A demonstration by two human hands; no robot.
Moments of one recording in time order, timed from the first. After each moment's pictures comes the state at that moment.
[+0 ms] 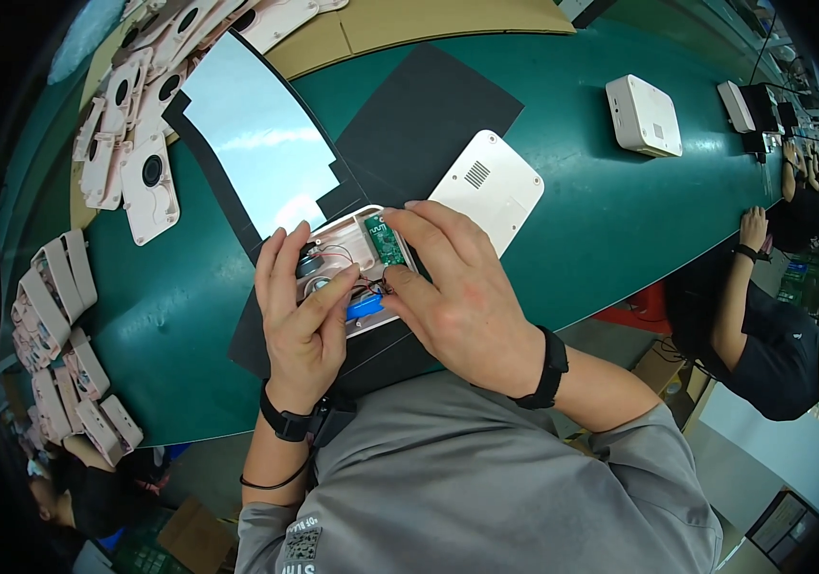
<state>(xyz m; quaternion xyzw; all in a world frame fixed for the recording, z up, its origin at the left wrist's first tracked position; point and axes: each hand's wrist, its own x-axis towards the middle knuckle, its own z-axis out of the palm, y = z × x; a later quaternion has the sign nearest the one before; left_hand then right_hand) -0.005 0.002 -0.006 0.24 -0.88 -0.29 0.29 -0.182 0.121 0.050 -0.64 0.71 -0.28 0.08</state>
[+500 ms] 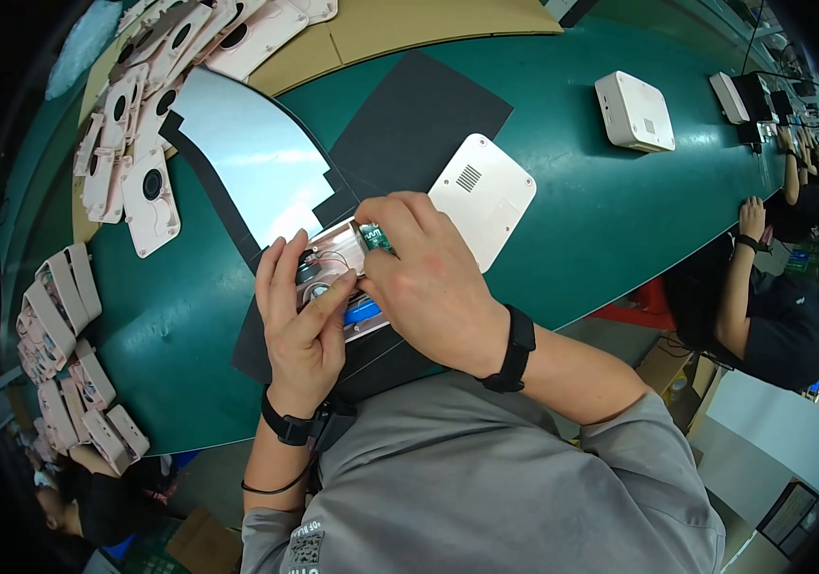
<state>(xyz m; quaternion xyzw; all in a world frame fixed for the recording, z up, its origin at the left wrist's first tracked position) -0.006 0.002 -0.004 0.24 -0.88 -0.29 0.28 -0.179 0.093 0.039 -0.63 0.71 -0.31 0.06</state>
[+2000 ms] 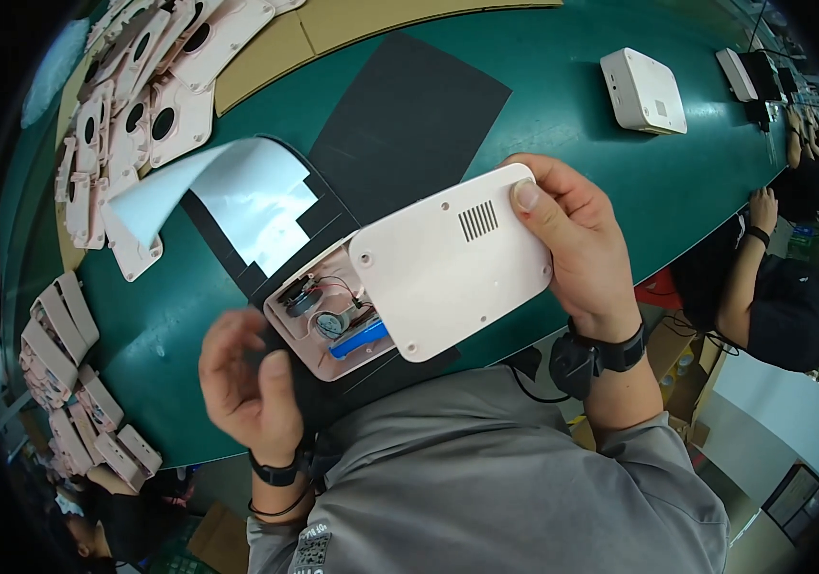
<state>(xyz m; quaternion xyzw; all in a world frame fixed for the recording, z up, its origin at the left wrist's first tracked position) 0.032 -0.001 0.016 0.28 -0.76 -0.46 0.36 -0.266 0.155 0.044 -0.15 0.62 -0.67 0.39</state>
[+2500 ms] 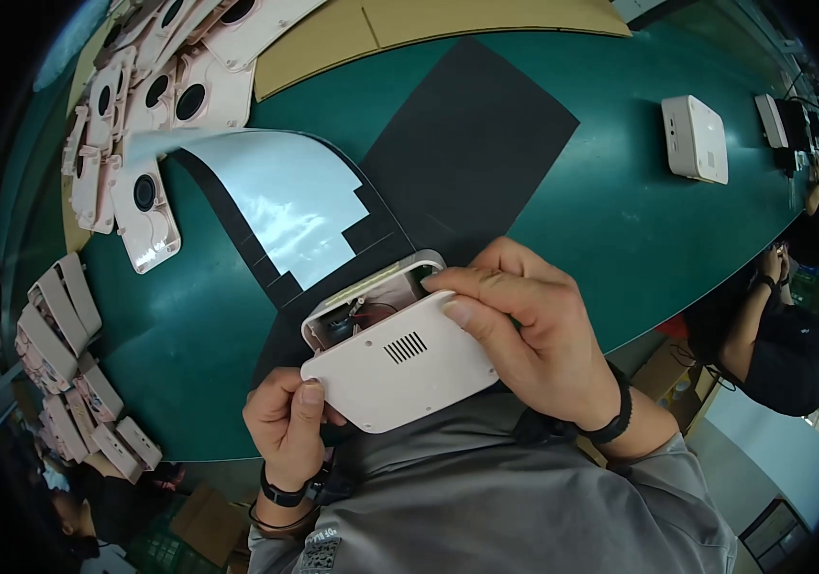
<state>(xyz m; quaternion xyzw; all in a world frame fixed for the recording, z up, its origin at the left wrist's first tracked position) 0.047 0.002 0.028 0.36 -0.60 -0.68 0.23 -0.211 0.104 0.063 -0.42 0.71 -0.45 0.34</state>
